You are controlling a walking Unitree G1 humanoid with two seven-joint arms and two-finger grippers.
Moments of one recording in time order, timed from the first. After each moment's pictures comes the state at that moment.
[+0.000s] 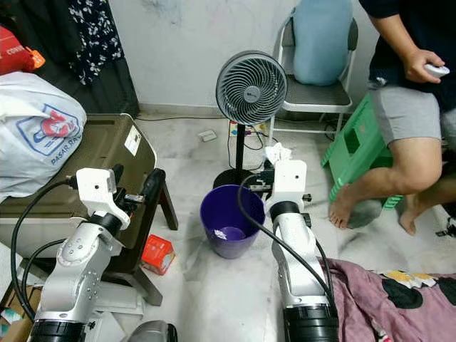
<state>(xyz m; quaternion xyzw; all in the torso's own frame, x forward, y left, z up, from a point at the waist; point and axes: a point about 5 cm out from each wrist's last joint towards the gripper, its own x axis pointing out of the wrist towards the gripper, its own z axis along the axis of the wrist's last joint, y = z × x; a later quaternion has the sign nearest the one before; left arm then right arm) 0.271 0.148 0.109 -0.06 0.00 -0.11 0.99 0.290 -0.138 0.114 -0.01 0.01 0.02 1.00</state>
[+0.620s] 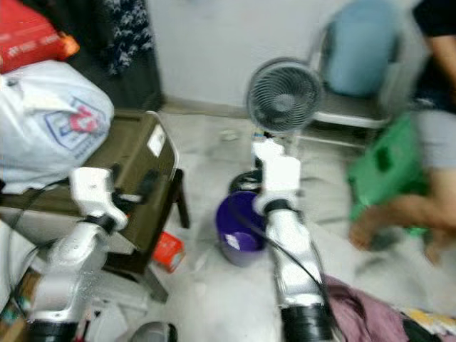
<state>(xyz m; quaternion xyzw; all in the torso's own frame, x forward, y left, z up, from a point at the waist) 0.270 0.160 0.108 -0.05 0.01 -0.10 0.99 0.292 -0.115 0.126 0.00 -0.01 0.07 1.00</state>
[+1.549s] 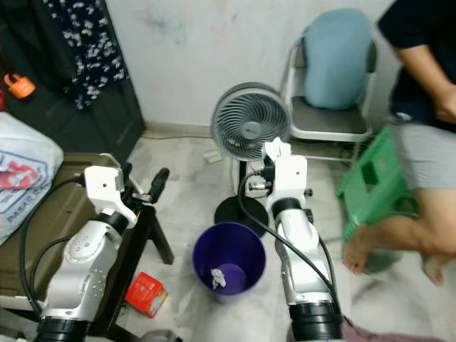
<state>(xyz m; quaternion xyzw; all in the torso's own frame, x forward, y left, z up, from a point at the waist) 0.274 0.145 0.110 -0.06 0.00 -0.12 0.99 0.294 -0.132 0.120 -0.01 -0.01 0.04 1.00</state>
